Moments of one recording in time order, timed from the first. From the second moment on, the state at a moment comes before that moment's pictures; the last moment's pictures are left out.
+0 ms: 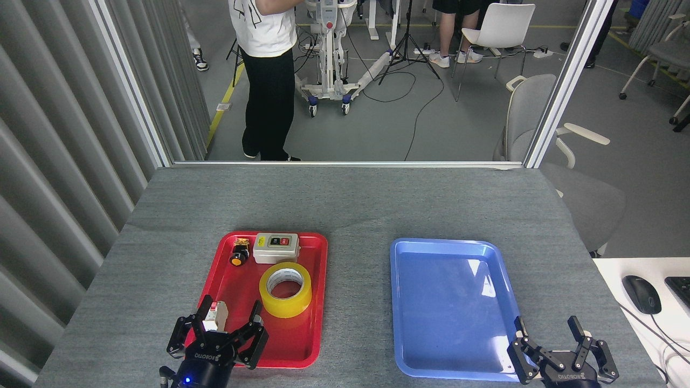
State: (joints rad) left arm 0.09 0.07 -0.09 -1.63 -1.36 -0.09 0.16; right arm 0.18 -0.09 -0.22 -1.58 1.41 -0.22 -0.12
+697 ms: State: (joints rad) left arm 0.08 0.07 -0.09 -1.64 -1.35 -0.08 0.14; right arm 0.18 -0.09 -0.23 -1.58 1.41 -0.21 -0.12
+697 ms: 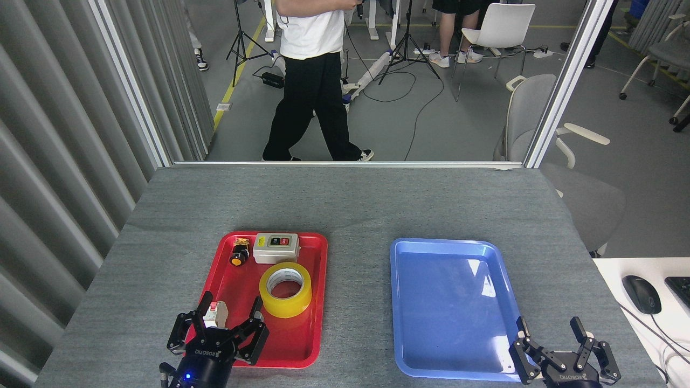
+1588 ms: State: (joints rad) left arm -0.16 0.02 -0.17 -1.52 -1.35 0.03 -0.44; right arm 0.17 -0.09 -0.27 -1.58 1.41 -0.21 -0.12
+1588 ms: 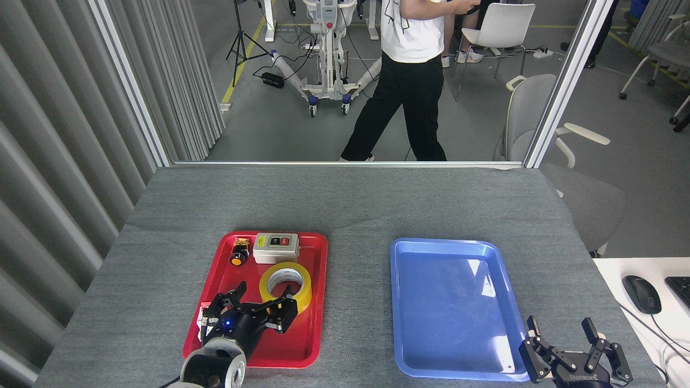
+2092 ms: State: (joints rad) left arm -0.40 0.03 -0.23 -1.24 -1.34 0.05 -0.72; right arm 0.17 -0.10 -0.27 -1.58 1.41 -0.21 -0.12
